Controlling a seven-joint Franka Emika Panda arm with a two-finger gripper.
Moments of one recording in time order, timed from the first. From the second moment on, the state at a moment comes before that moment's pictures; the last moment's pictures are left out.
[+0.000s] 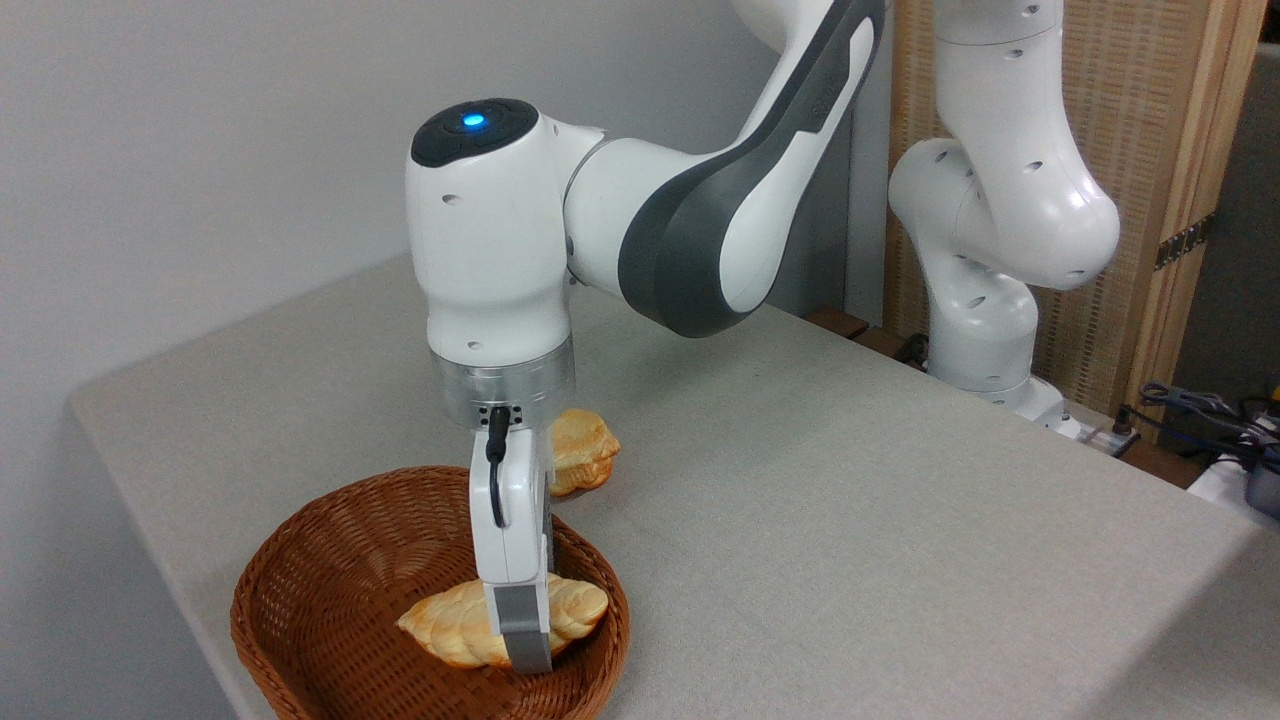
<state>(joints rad) -0.17 0.13 0.24 -1.93 -0.10 2.15 1.53</state>
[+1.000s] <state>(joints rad) -0.17 0.13 0.24 -1.92 -0.10 2.15 1.53</state>
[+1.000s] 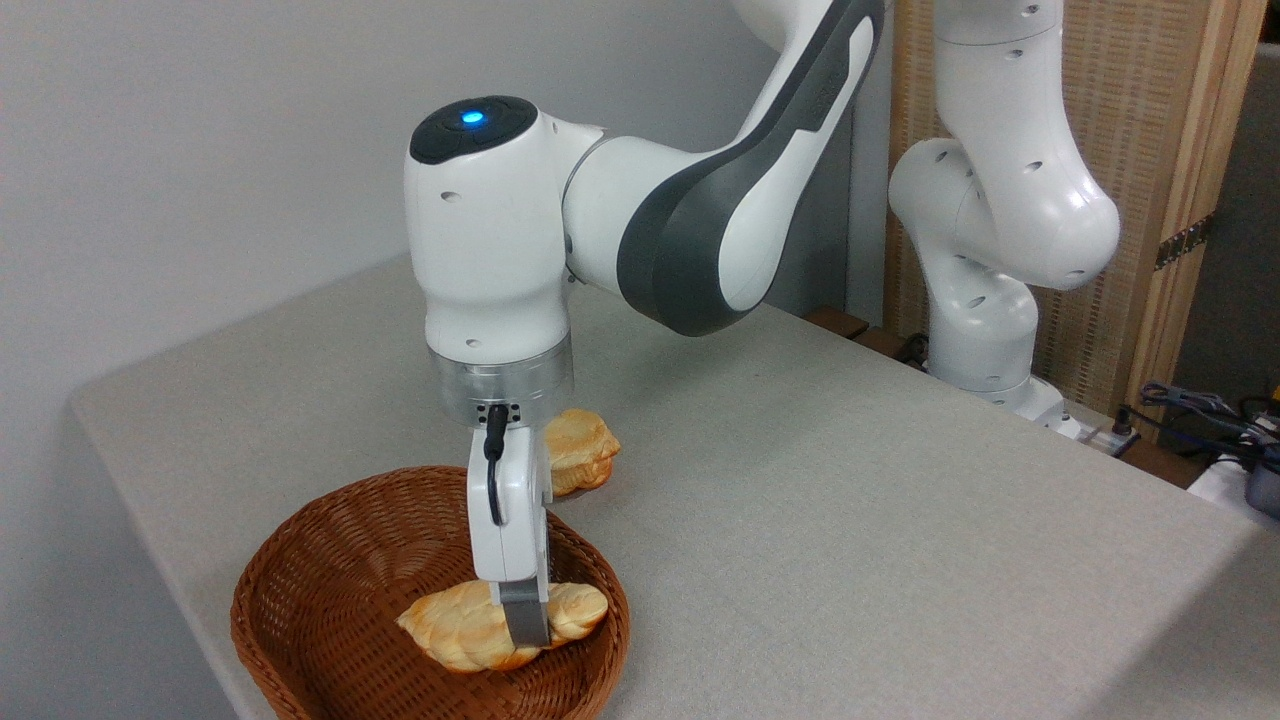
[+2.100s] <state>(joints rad) -0.17 -0.10 0.24 -1.91 -0.16 1.80 1.47</state>
